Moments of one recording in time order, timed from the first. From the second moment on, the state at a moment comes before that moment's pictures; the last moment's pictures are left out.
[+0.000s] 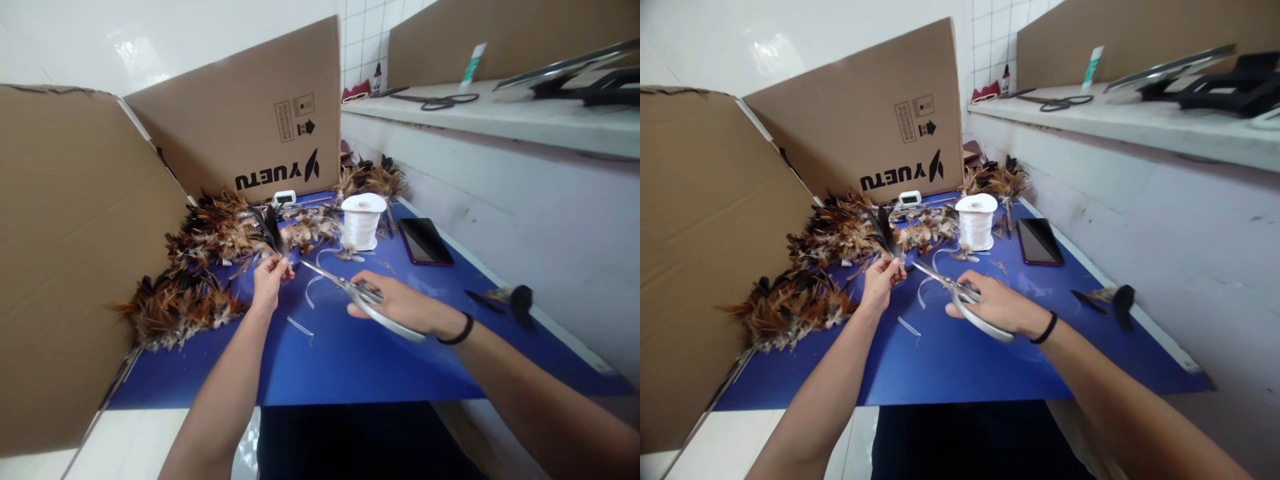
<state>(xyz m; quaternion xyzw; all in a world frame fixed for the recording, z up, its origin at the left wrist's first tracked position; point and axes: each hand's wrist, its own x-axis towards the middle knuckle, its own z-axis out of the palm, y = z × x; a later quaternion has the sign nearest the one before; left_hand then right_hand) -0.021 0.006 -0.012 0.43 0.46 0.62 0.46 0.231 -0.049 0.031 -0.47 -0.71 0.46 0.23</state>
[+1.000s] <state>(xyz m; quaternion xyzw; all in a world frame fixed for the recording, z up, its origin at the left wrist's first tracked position) -0.155 -0.157 0.015 0.47 0.75 0.45 0.12 0.268 -0.082 -0.019 -0.47 -0.87 -0.06 0.14</state>
